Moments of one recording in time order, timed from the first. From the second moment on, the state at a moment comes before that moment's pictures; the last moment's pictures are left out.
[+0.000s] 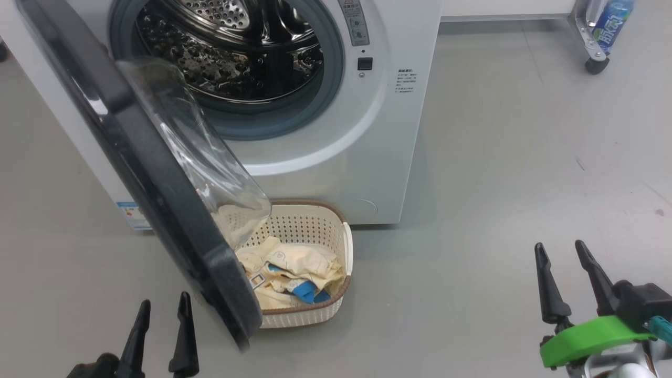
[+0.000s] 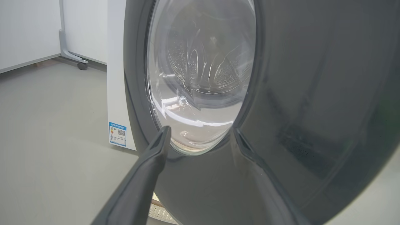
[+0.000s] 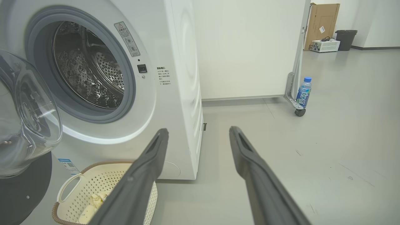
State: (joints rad) left arm 0.11 0.06 -0.07 0.11 -0.37 -0.13 -0.25; right arm 0.06 -0.09 0.00 0.15 0.20 0.13 -0.25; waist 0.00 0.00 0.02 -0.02
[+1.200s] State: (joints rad) left arm 0.11 0.06 -0.07 0.11 -0.37 -0.13 -0.25; right arm 0.08 -0.08 -0.01 0.18 0.19 0.13 -0.25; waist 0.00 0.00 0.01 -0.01
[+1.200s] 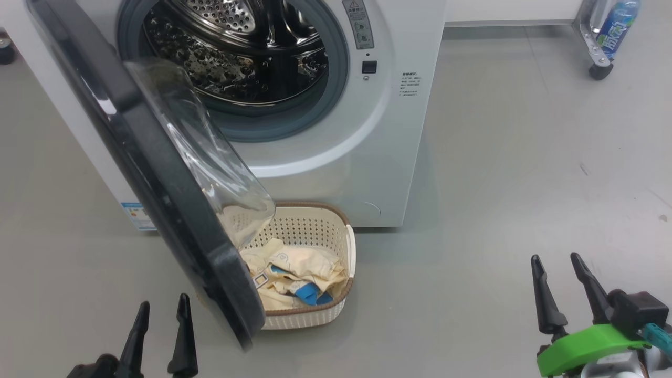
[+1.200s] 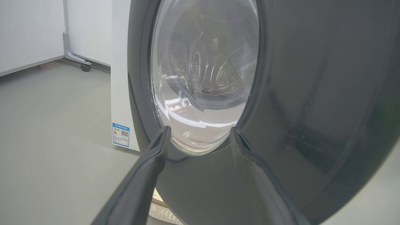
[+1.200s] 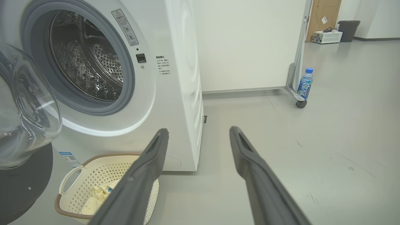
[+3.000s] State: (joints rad) left arm -0.10 0.06 -0.10 -0.48 -0.18 -0.13 -0.10; right arm 0.08 -0.05 -0.03 0.20 0.19 0.13 -0.25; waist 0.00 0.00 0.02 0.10
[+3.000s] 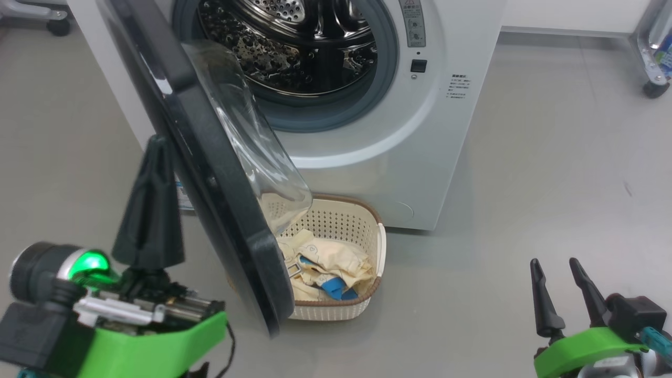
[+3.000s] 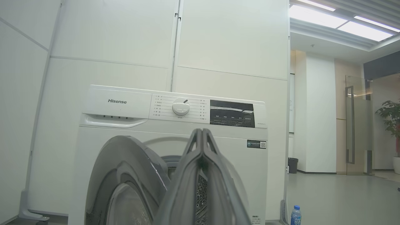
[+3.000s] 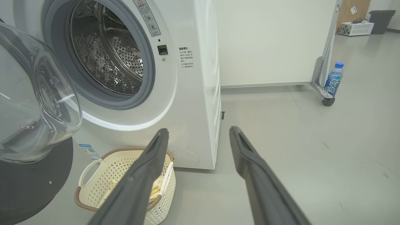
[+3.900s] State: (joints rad) left arm -0.16 0.05 -0.60 -0.23 -0.35 0.06 0.05; right arm 0.08 -0.05 -0.02 0.20 0.19 0.13 -0.25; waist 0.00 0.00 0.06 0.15
